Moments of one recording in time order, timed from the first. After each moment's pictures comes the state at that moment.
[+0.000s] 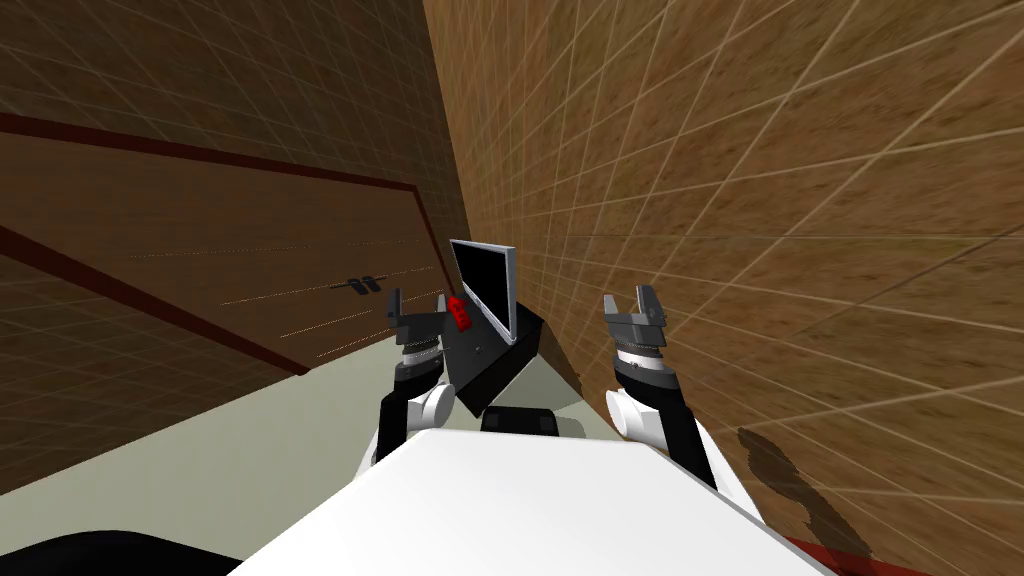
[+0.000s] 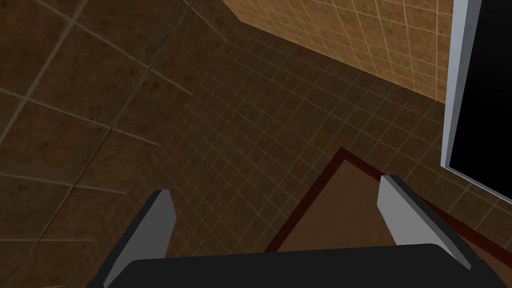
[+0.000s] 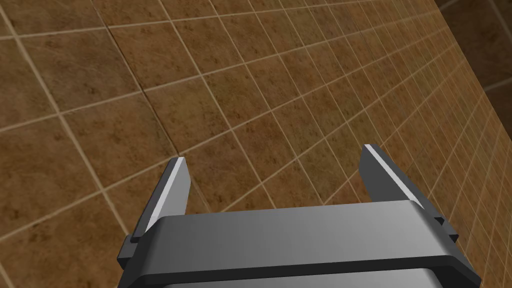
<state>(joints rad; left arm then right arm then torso) 0.51 -0.04 -0.07 -2.35 0.11 -0.55 0.15 0.49 -0.02 -0.04 -2.35 0.09 -0.48 -0.10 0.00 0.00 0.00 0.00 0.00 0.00</state>
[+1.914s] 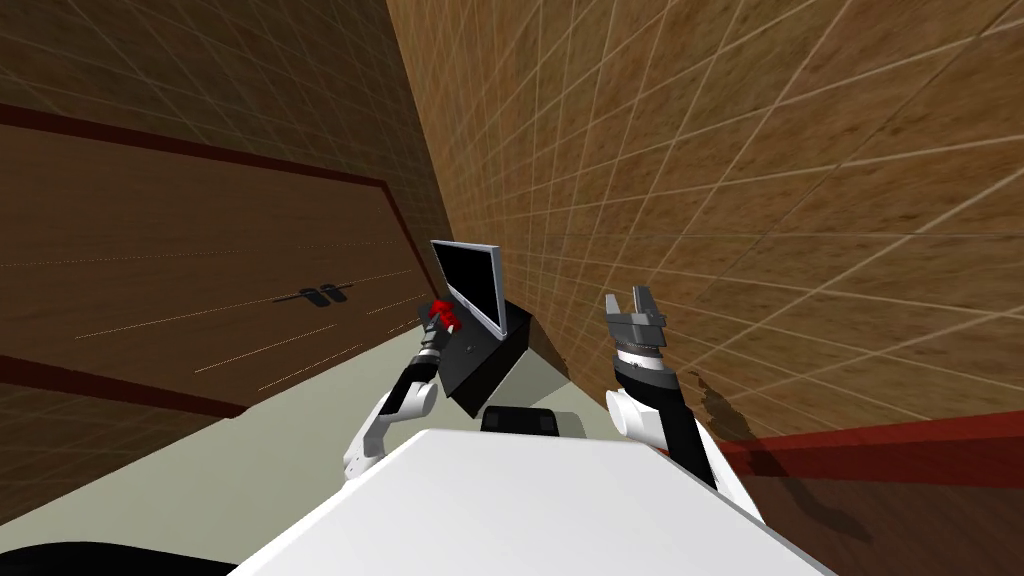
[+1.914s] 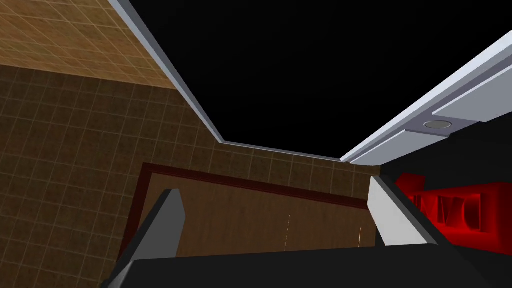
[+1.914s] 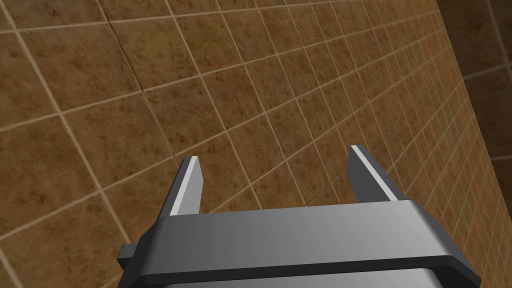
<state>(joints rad) 0.41 0.18 0.12 -2.00 0.18 -0.09 0.24 0.49 -0.02 -0.04 -2.35 0.09 -0.48 -0.10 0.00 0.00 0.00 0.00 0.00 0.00</state>
